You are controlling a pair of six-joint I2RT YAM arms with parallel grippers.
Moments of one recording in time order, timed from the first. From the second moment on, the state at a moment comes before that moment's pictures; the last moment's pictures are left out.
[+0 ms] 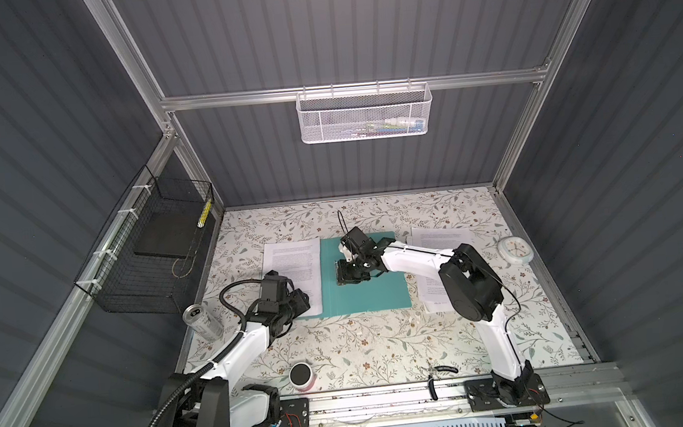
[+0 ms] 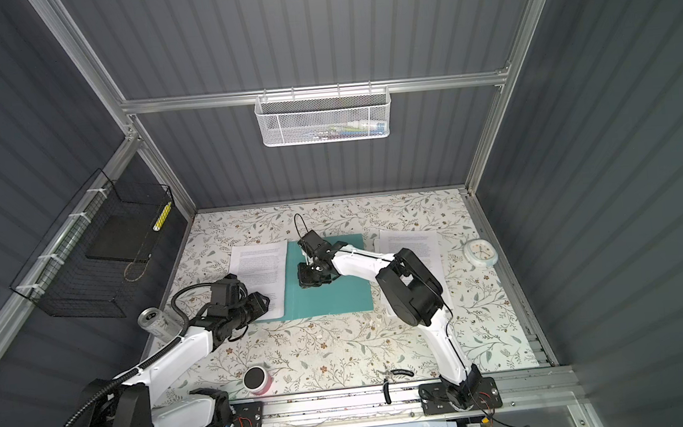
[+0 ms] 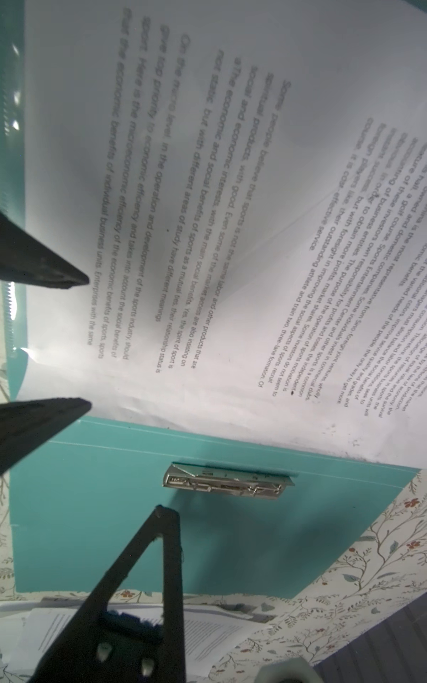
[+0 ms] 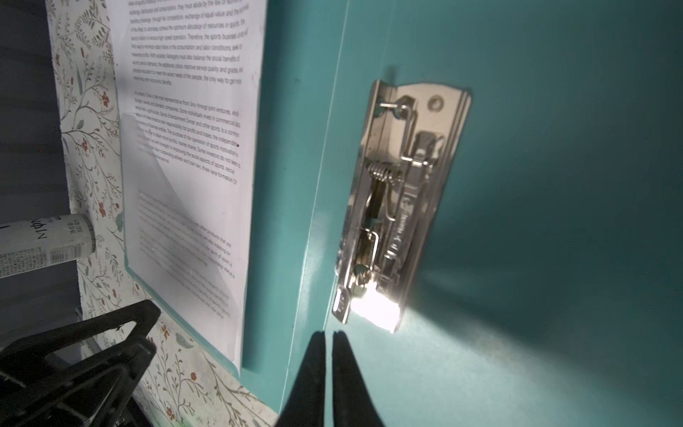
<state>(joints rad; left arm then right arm) -0.25 1.19 0.48 -0.15 0.11 -0.64 0.78 2.19 1.64 -0.46 -0.29 0.67</state>
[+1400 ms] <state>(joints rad) -0.24 1.23 0.43 -0.09 0.14 -0.64 0.78 2.27 1.70 -0.48 -0.29 0.68</state>
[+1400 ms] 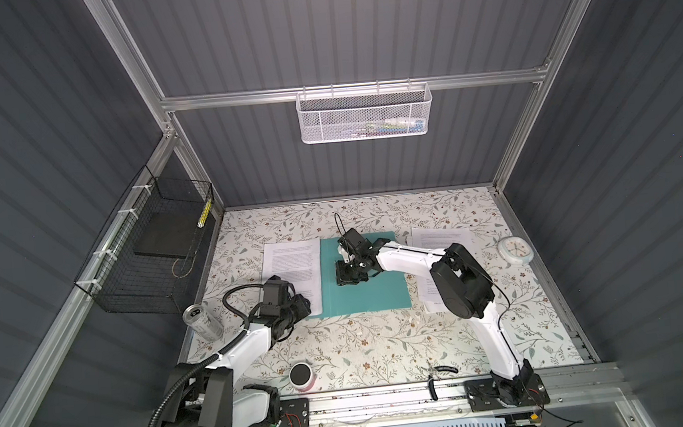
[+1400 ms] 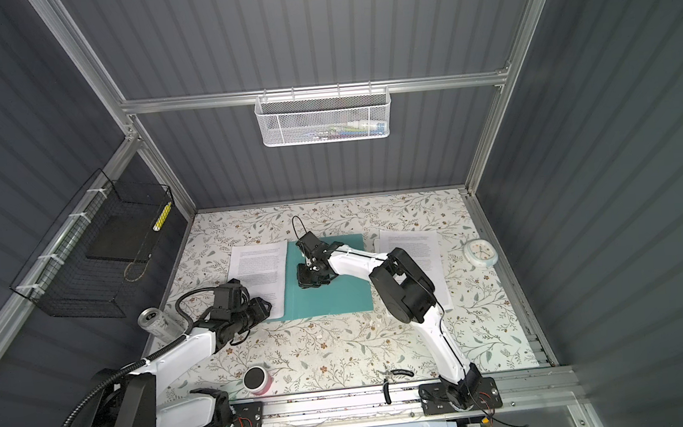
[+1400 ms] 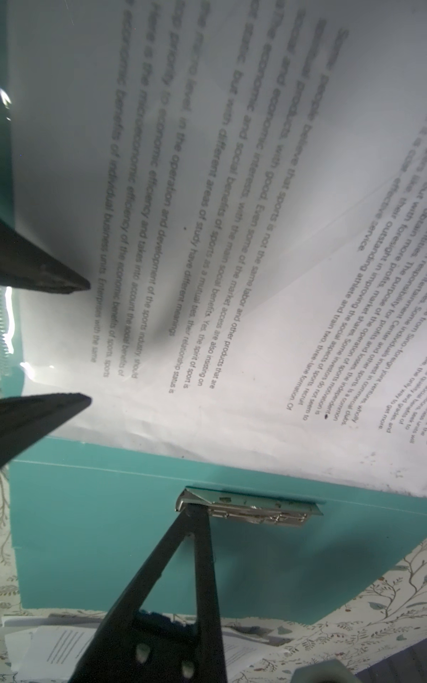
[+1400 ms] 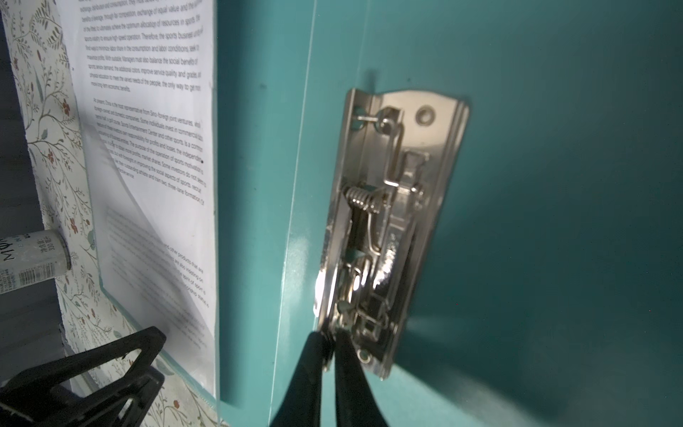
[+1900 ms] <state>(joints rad) -0.24 1.24 0.43 -0.08 0.14 -0.64 0.77 2.27 1.68 -0.44 -0.31 0.71</state>
